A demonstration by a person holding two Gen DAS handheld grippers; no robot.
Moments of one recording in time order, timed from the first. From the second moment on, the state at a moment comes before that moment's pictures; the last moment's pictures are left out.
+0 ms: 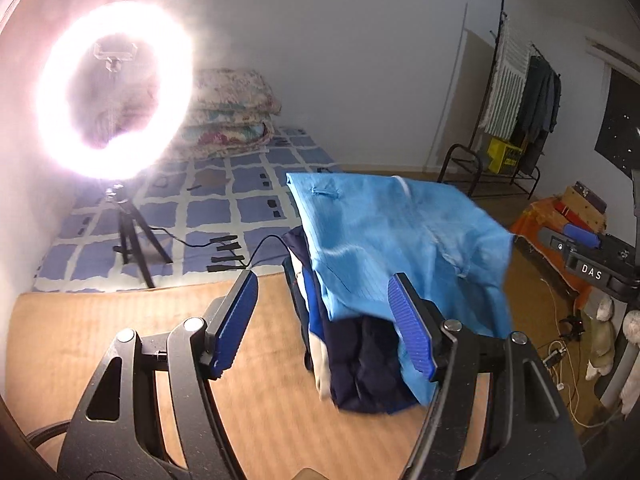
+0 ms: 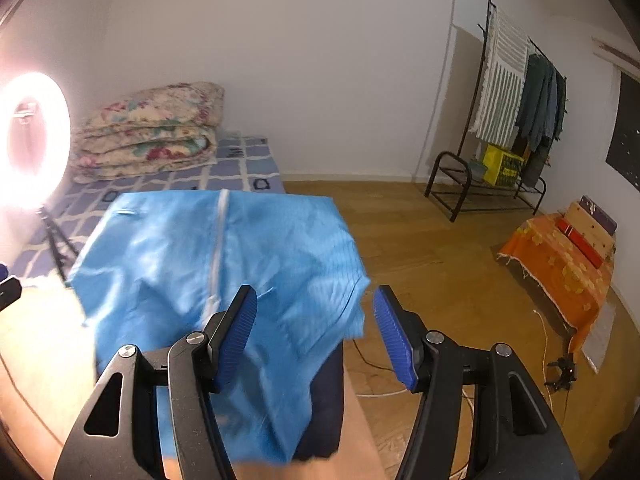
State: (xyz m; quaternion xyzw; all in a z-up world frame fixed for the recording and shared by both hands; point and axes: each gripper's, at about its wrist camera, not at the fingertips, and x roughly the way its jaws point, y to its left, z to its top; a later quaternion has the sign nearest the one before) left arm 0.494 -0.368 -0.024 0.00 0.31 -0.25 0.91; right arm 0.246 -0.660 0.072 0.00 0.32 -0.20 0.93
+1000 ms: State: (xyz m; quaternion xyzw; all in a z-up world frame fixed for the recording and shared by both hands) left arm 0.192 -0.203 0.038 0.01 0.25 -0.27 0.93; right arm 0.002 -0.509 0.110 0.01 0.28 -0.10 0.96
